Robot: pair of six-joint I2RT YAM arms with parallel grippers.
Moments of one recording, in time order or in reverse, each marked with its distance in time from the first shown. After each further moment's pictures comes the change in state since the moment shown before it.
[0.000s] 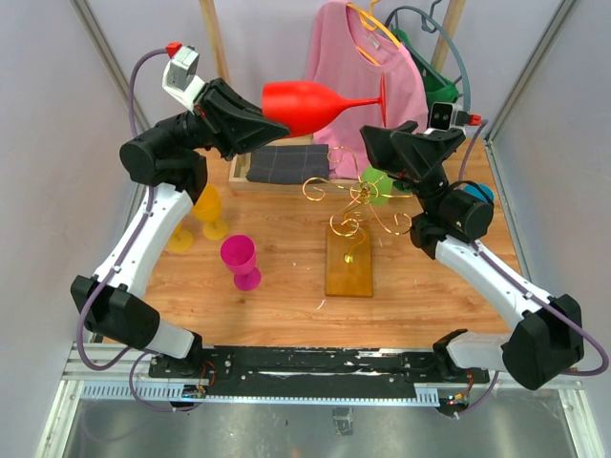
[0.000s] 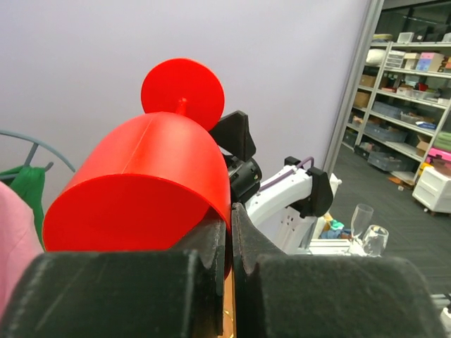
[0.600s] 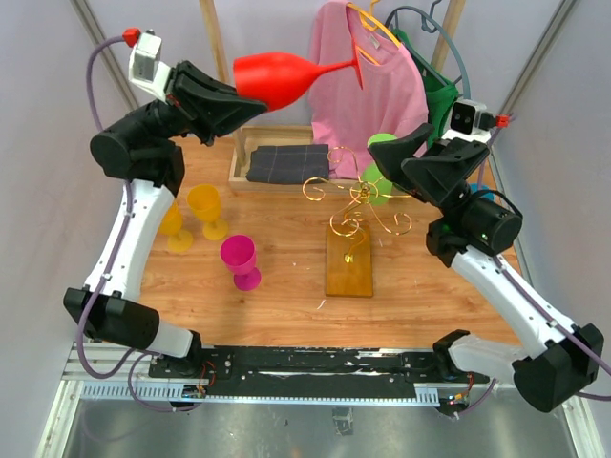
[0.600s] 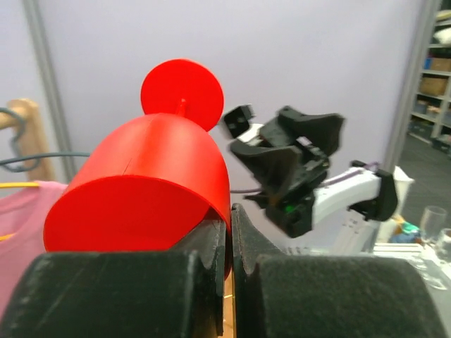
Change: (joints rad) left arm 0.100 -0.015 0.080 -0.058 0.001 0.097; right arm 0.000 -0.105 0.024 -0.049 -0.145 -0.078
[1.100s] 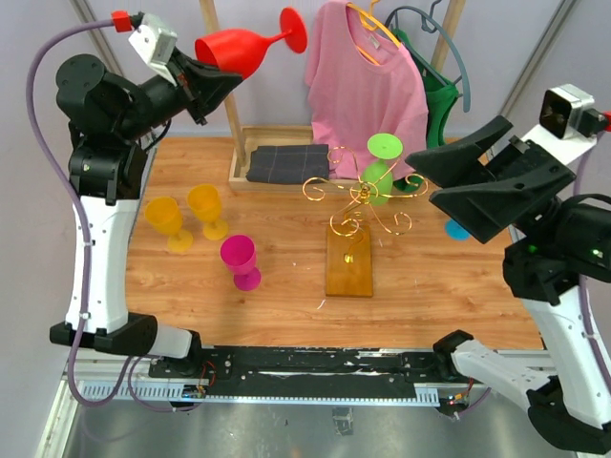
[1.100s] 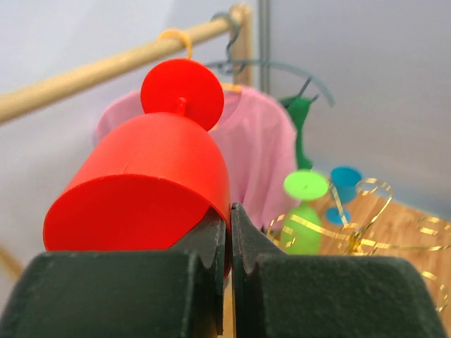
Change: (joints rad) left arm 0.065 -0.029 0.422 -1.370 -0.272 1.061; right arm -0.001 -0.210 0.399 -0.824 -0.217 -0.457
